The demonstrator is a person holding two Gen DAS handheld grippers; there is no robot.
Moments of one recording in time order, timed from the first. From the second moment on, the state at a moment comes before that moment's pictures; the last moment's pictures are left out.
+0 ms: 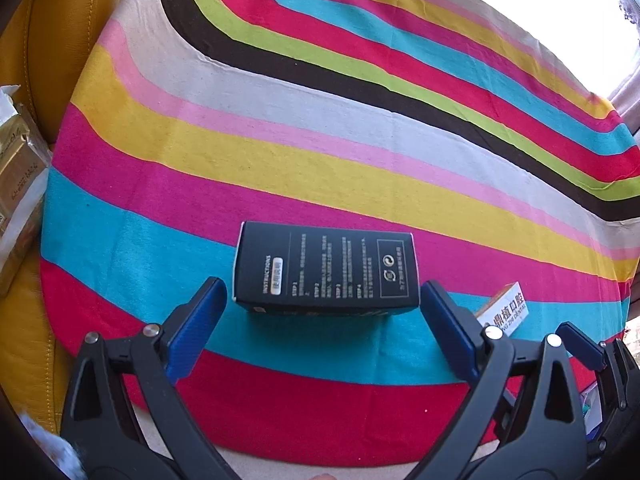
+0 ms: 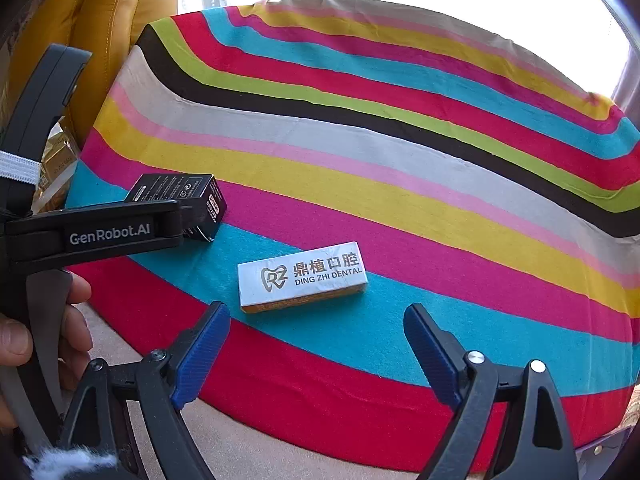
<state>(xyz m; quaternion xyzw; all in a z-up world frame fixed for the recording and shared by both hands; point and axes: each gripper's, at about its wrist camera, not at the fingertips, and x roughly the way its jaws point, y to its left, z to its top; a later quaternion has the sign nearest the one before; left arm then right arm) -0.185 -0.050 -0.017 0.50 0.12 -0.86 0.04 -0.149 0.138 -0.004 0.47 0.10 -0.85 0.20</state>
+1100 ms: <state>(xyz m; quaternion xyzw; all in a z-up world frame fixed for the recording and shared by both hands) -0.170 -0.047 -0.028 0.50 0.07 -0.86 0.06 -0.175 0.123 -0.032 0.49 0.13 -0.84 0.17</state>
